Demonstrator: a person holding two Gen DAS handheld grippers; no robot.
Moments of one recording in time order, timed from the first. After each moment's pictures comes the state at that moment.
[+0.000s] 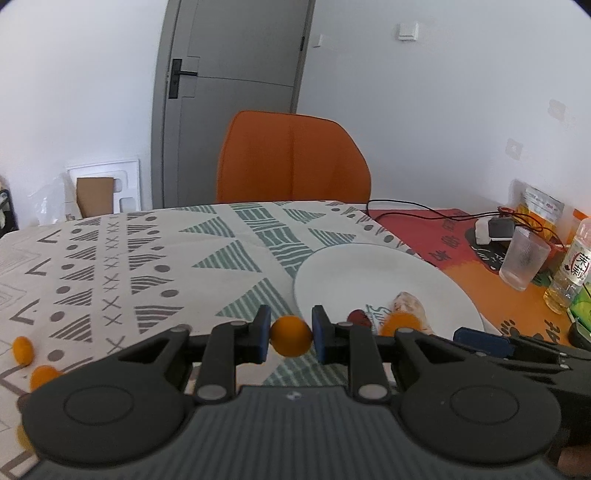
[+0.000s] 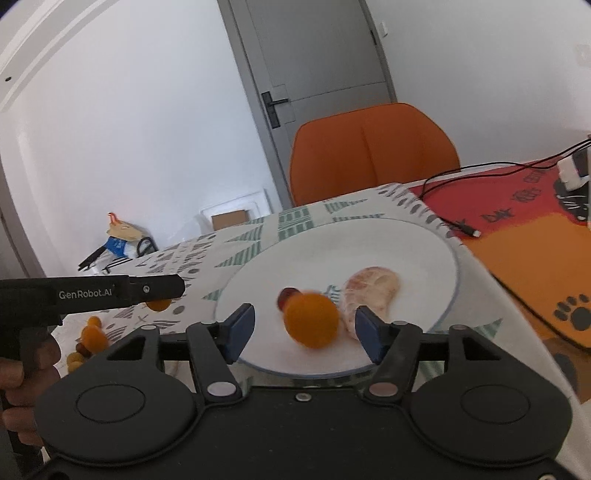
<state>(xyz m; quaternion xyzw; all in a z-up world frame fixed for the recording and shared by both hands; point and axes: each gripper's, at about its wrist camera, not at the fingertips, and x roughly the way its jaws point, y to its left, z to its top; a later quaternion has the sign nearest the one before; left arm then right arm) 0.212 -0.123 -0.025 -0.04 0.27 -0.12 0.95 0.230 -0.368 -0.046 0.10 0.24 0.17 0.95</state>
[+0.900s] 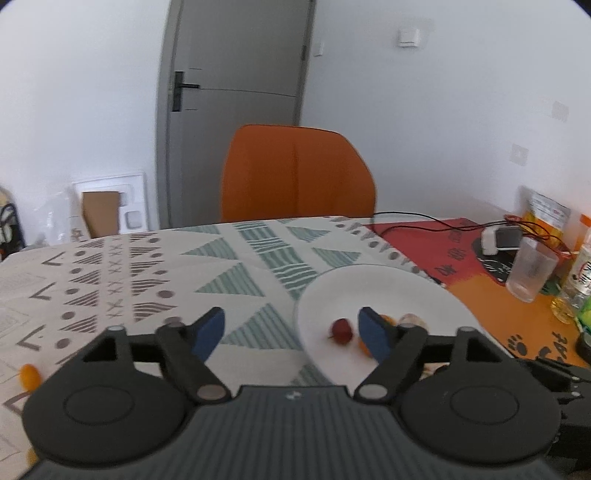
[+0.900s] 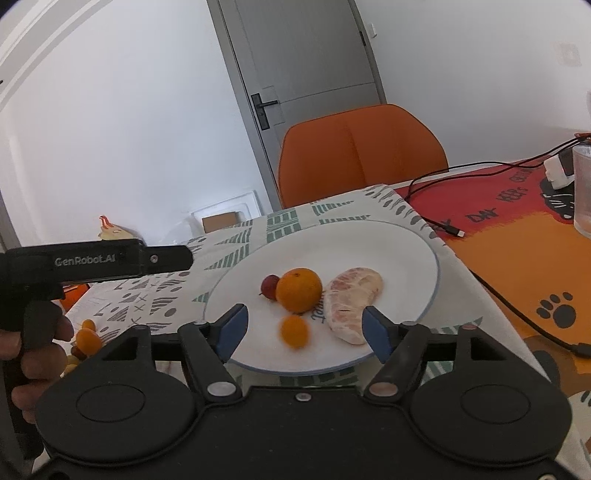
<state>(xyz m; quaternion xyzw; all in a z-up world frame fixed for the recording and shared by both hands) 0.219 -0.123 -0.011 -0.03 0.25 -0.10 0.96 0.227 -0.375 -0.043 0.10 0.24 0.16 0.95</state>
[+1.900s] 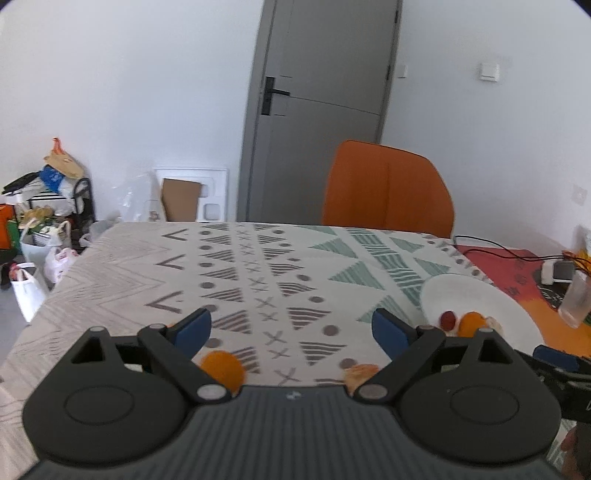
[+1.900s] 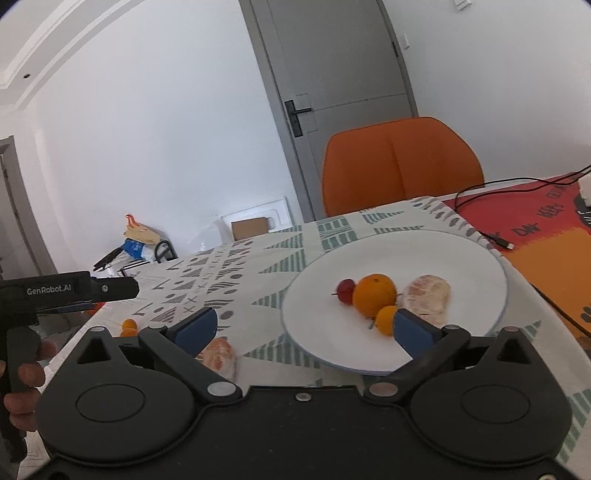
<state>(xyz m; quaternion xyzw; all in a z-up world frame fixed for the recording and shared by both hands) 0.162 -0.021 -0.003 -0.07 0.24 0.02 0.97 0.210 -0.327 -0.030 0.10 0.22 0.20 0.95</state>
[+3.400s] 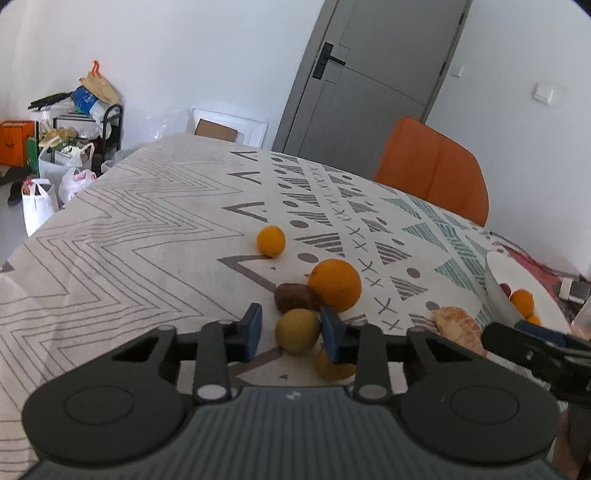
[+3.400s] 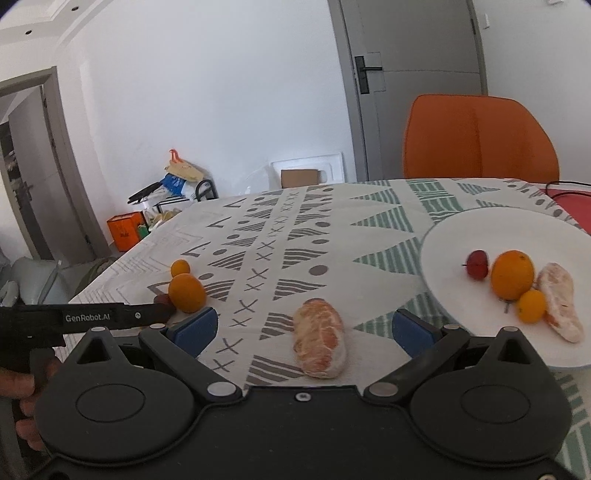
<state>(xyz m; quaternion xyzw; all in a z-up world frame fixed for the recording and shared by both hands) 0.142 0.054 -0.071 -0.17 0.29 0.03 0.94 0.221 -0.224 -0.046 0.01 0.27 0.27 0.92</state>
